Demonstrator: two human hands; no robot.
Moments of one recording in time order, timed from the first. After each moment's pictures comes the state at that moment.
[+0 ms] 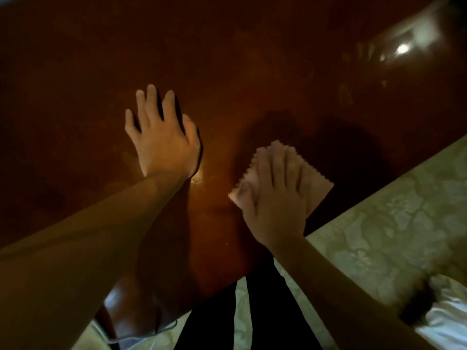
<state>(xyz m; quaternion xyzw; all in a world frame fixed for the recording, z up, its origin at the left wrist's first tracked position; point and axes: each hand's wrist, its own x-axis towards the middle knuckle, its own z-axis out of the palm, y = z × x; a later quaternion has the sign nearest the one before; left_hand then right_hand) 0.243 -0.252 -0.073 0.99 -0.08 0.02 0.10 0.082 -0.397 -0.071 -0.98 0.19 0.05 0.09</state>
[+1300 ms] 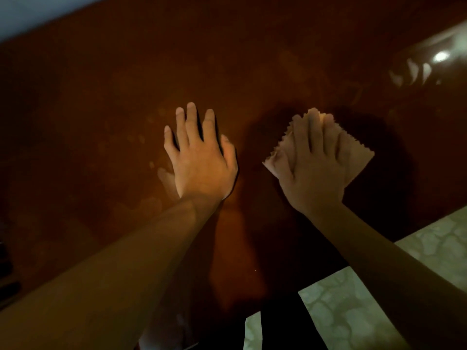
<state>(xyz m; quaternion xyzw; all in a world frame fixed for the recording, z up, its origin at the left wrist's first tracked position) 0.242 -0.253 -0.072 0.99 -0.08 0.02 0.09 0.174 -0.431 -0.070 -0.99 0.14 0.00 0.05</state>
